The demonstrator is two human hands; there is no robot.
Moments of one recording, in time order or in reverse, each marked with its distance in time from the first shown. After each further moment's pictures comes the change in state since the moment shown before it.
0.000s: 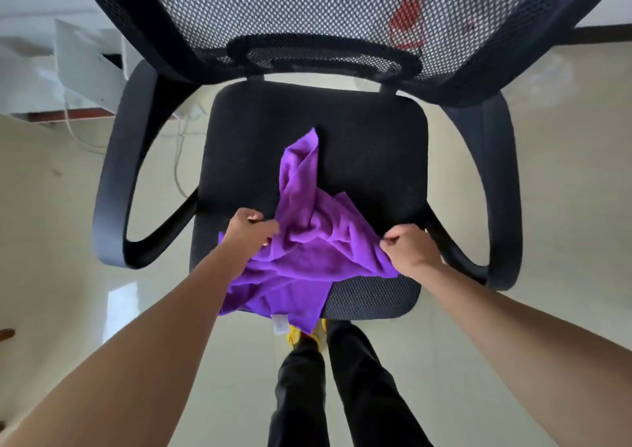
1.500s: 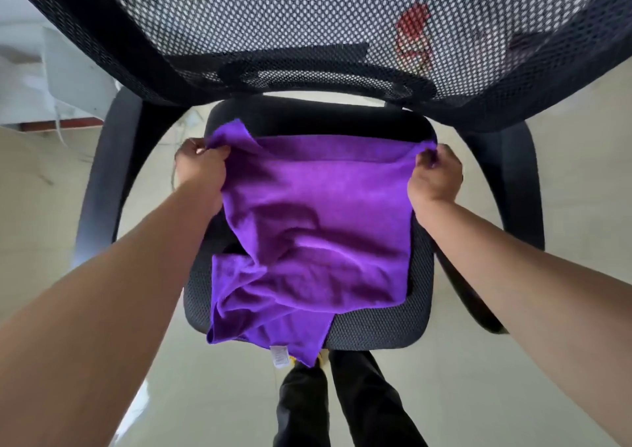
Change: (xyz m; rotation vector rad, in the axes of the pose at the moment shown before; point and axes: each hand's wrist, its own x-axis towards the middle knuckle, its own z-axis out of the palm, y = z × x) left_hand 0.080 0.101 -0.048 -0.343 0.422 0.166; right_hand 0.102 -0.065 -0.063 0.523 0.652 0.020
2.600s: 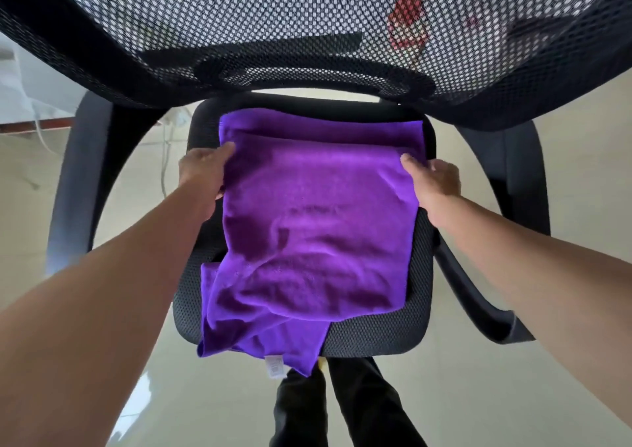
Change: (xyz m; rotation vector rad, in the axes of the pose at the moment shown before) left_hand 0.011 -0.009 0.023 0.142 -0.192 -0.125; right_hand 0.030 0.040 0.010 -0.063 -0.240 0.236
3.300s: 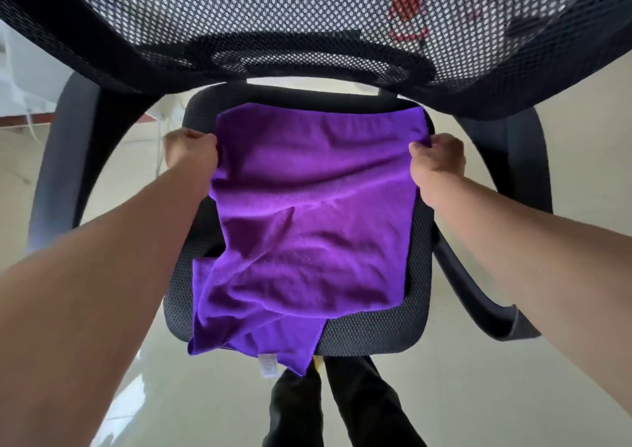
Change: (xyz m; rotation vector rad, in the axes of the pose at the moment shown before) left_hand 0.020 0.006 0.002 0.021 0.183 0.099; right_hand 0.010 -0.023 0.000 -0.117 0.134 -0.095
